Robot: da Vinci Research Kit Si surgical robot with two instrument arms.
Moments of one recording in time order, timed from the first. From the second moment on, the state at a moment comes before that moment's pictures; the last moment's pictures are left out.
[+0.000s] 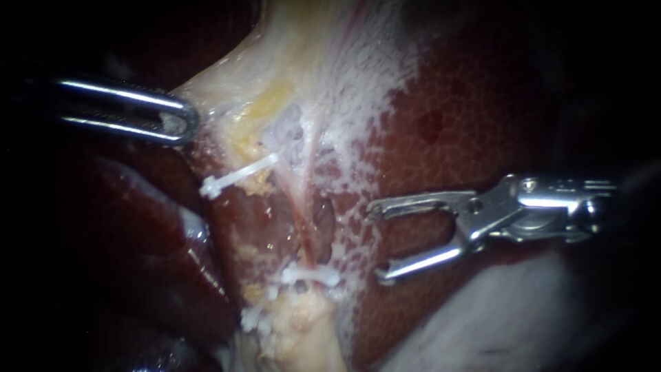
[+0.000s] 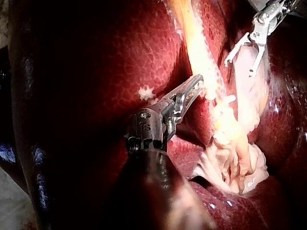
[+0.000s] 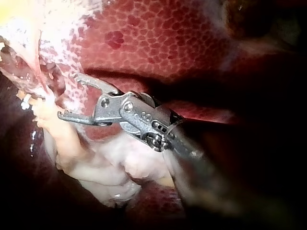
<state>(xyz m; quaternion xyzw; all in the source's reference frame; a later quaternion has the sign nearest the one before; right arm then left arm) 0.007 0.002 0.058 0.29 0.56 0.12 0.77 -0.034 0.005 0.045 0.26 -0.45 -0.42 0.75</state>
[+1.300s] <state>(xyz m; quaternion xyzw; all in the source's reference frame) 0.006 0.002 0.056 0.28 0.56 0.11 0.77 -0.038 0.002 0.053 0.27 -0.43 -0.41 0.76</state>
